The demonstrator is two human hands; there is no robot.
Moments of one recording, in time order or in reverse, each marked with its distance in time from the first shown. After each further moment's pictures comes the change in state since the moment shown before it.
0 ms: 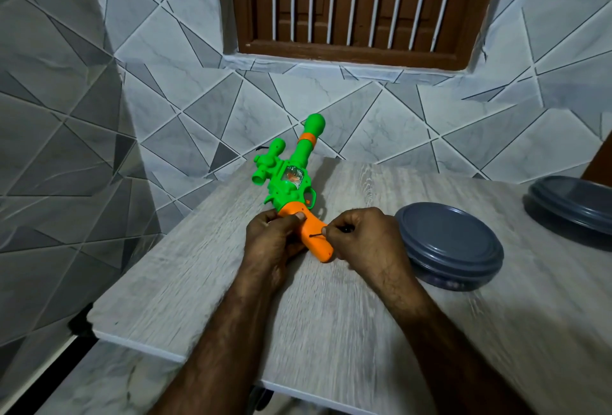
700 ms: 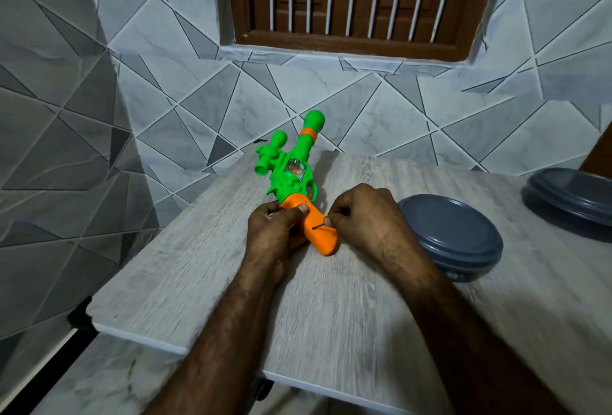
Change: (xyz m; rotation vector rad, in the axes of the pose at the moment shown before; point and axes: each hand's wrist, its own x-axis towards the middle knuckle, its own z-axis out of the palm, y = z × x) left_hand -0.001 -0.003 0.001 -0.006 0.012 -0.007; right_hand 0.016 -0.022 -0.021 -0.333 -0.175 -0.034
